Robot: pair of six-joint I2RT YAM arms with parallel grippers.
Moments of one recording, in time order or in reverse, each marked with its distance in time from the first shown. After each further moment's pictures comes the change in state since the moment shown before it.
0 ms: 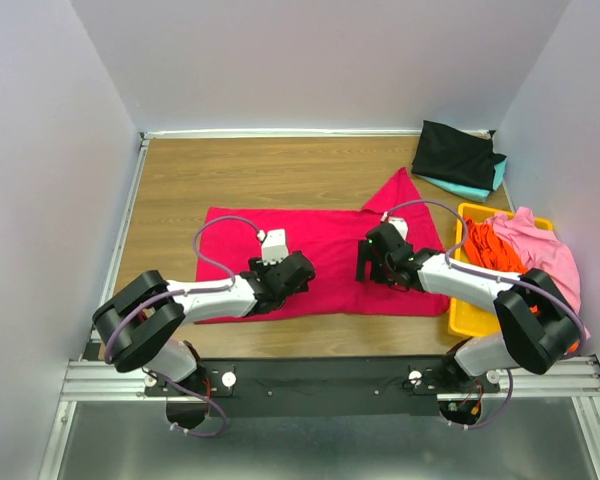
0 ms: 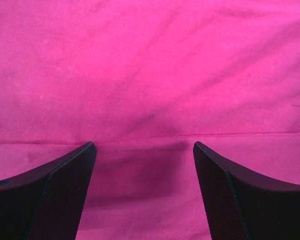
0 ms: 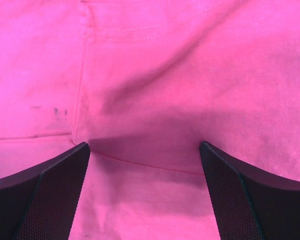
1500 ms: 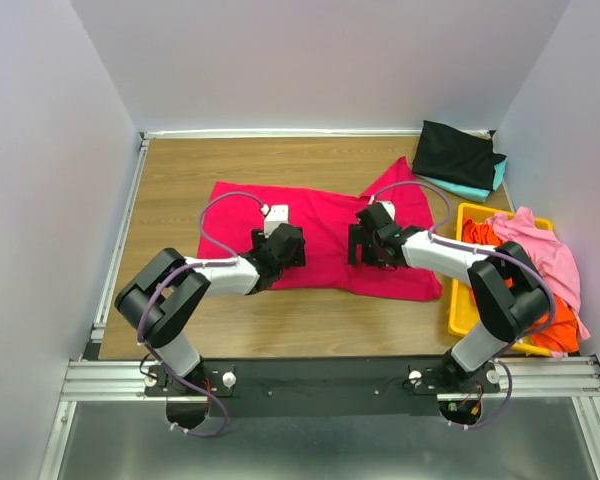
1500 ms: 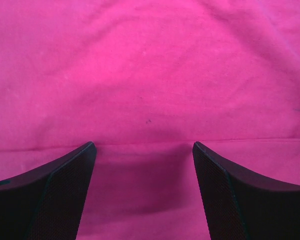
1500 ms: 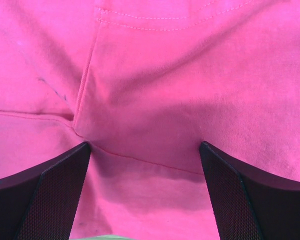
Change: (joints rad) left arm 0.212 0.162 0.064 0.304 0.125 0.342; right arm -0.044 0.204 0.212 -0.029 -0.030 -0.079
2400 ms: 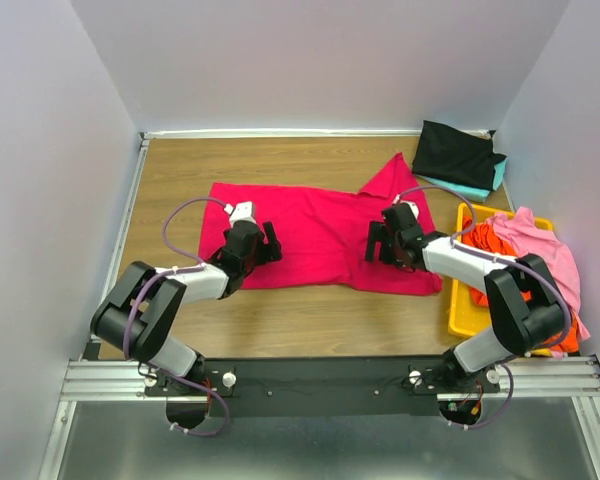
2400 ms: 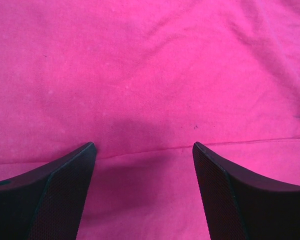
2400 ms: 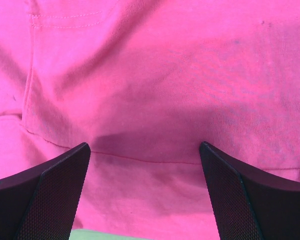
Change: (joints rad) left arm 0.243 -0.129 -0.187 0.203 0.271 0.013; right arm -0.131 -0.094 -0.116 0.076 -0.053 -0.019
